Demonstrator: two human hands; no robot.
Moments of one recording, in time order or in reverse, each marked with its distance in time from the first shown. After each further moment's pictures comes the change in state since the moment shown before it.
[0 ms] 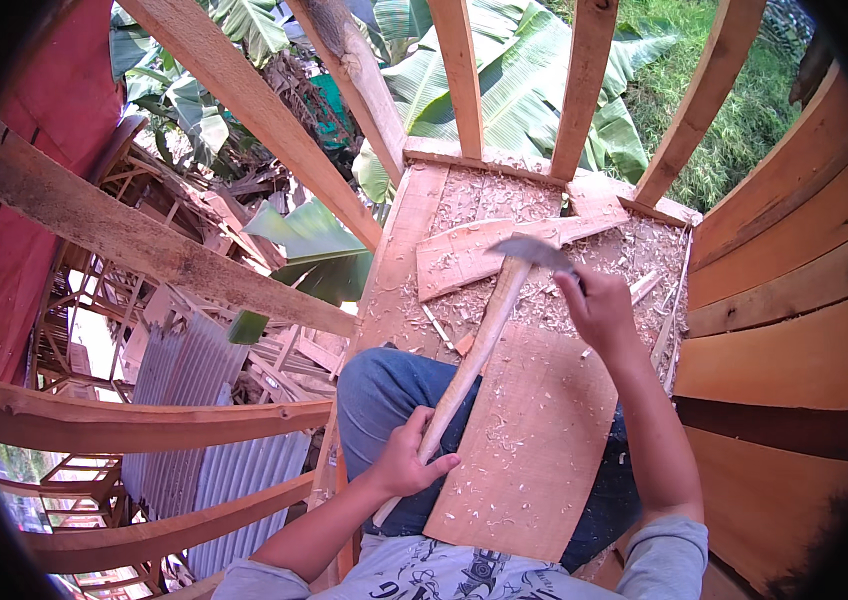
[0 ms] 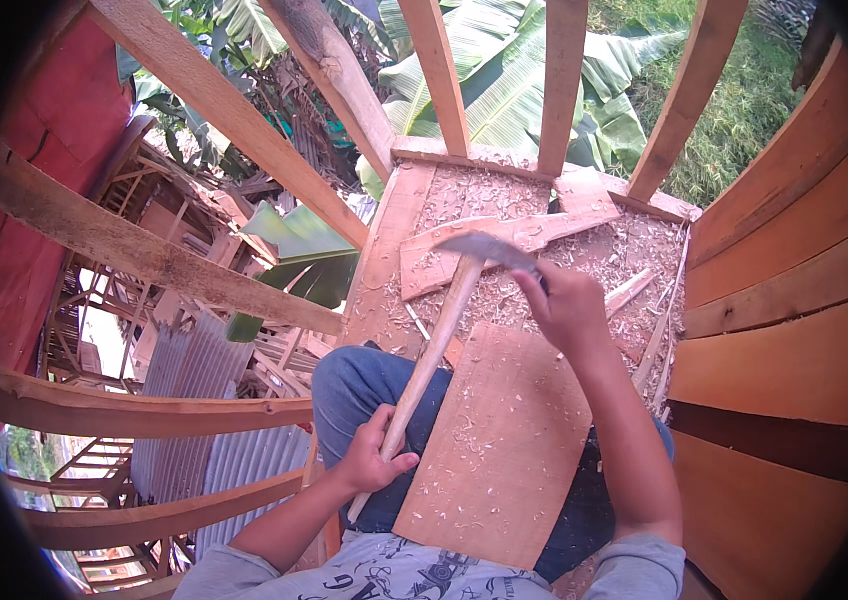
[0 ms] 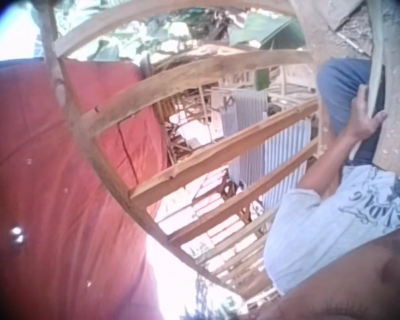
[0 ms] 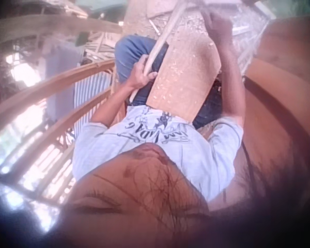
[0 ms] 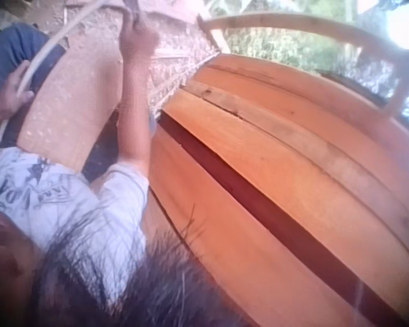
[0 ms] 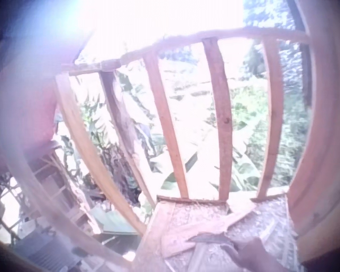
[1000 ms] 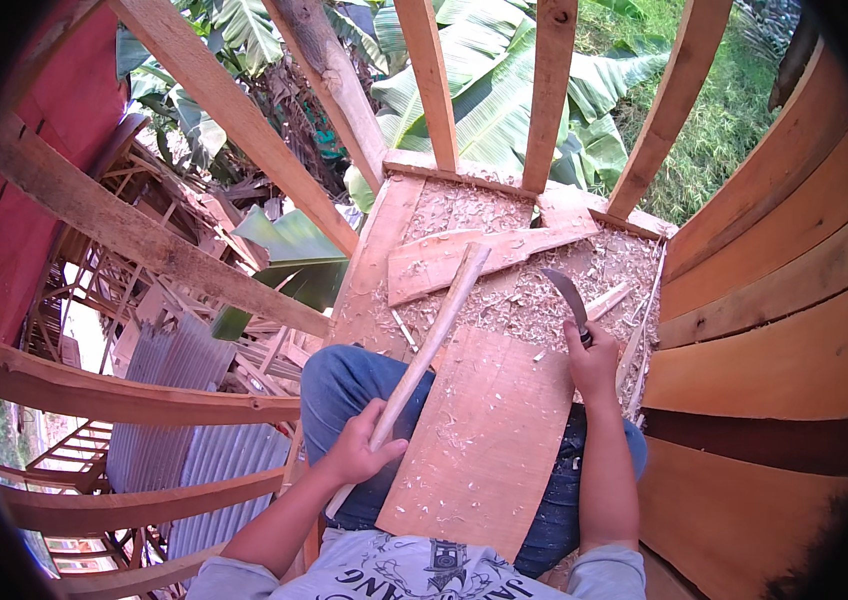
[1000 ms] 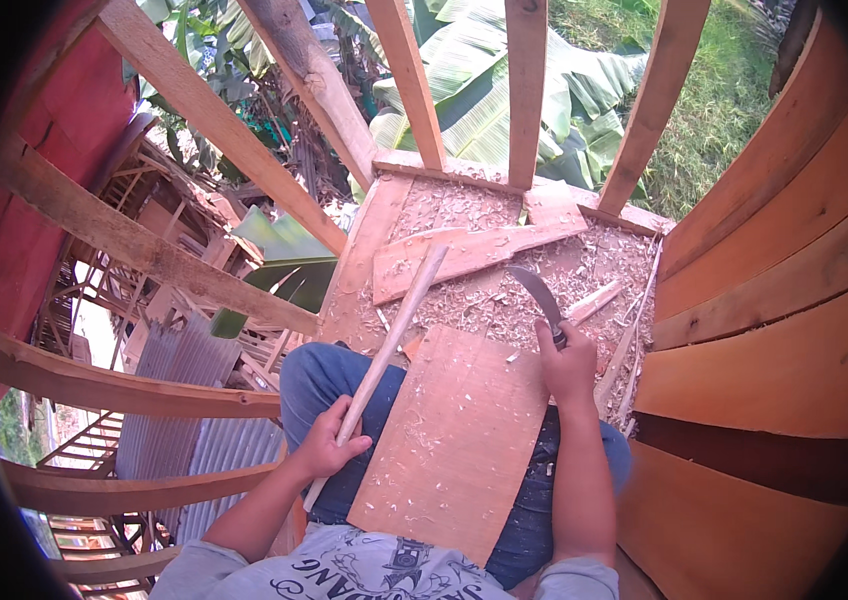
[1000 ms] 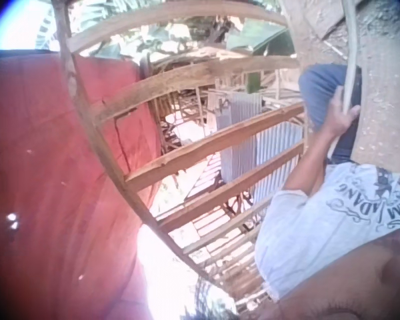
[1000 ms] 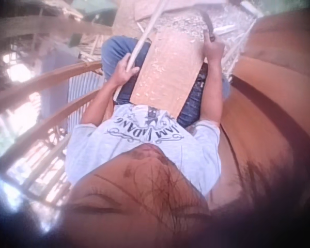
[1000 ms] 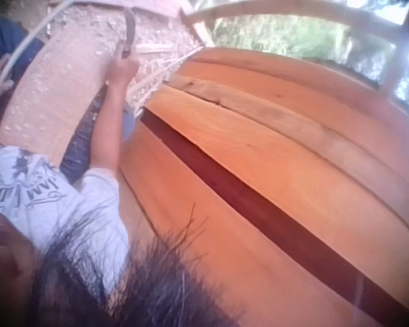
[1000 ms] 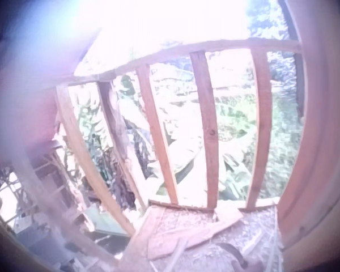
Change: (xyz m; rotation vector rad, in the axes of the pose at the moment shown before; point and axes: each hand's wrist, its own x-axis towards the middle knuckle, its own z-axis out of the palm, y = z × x) left_hand 0.002 0.006 0.006 0.019 0.027 -0.033; right_hand -0.080 0.065 -0.015 0.226 0.155 0.512
